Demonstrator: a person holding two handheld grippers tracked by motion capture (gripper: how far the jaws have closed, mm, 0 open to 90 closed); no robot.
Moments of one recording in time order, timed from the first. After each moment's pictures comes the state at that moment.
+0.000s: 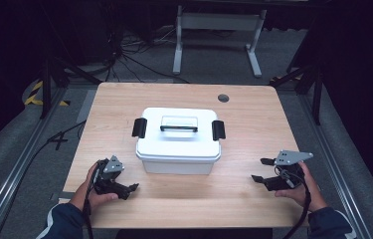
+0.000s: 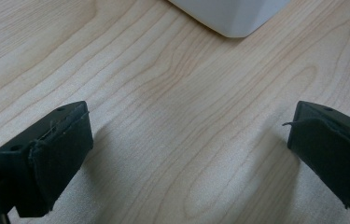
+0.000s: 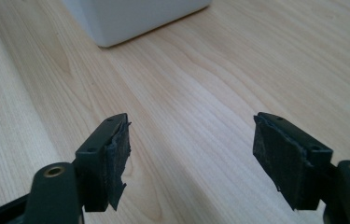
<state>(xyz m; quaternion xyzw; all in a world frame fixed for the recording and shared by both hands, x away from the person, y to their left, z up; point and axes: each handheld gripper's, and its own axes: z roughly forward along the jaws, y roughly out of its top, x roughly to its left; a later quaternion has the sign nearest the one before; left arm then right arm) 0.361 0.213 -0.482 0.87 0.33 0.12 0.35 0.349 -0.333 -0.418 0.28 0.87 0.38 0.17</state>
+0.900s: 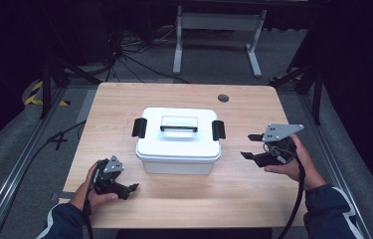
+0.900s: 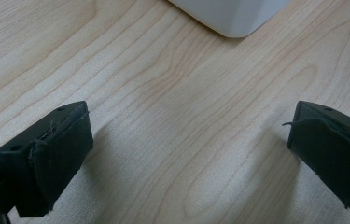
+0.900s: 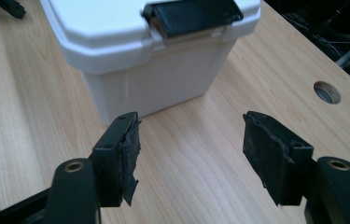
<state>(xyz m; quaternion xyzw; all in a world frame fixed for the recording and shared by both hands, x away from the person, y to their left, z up) 0.361 0.213 -0.482 0.87 0.33 0.12 0.35 0.380 -0.280 -0.333 0.20 0.89 0.37 0.20</state>
